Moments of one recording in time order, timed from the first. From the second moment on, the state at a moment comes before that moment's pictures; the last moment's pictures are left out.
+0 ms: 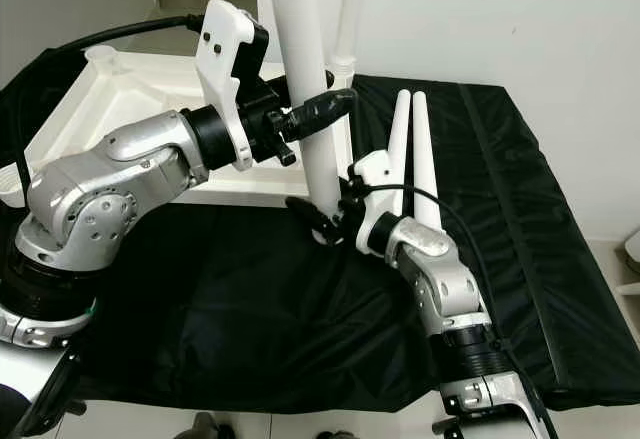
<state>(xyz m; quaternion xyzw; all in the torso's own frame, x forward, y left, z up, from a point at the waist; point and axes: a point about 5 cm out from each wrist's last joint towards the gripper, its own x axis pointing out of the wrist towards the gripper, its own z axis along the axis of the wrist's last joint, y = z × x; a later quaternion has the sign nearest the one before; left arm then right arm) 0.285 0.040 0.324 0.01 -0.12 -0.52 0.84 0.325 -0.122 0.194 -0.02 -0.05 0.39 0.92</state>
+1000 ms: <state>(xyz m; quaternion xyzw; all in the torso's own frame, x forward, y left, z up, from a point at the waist) 0.329 0.055 0.330 0.00 -0.05 -0.39 0.92 0.316 -0.094 0.197 -0.04 -0.07 0.35 0.93</state>
